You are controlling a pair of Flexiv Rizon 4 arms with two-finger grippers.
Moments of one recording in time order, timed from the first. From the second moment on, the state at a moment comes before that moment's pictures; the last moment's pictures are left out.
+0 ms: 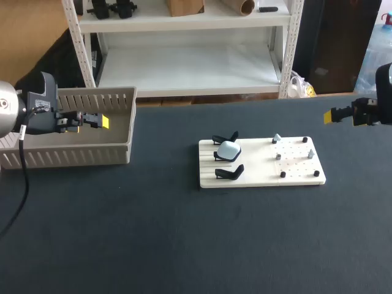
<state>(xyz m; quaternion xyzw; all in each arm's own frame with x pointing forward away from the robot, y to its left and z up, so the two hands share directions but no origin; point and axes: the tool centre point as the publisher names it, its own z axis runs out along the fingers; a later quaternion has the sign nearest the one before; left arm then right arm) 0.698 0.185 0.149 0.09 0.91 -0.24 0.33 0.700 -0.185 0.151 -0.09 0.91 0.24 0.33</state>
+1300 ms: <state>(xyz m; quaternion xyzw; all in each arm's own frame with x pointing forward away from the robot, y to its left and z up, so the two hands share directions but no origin) 0.702 0.134 0.183 0.26 0.86 -0.24 0.37 0.700 -0.185 0.151 -0.09 0.91 0.24 0.33</state>
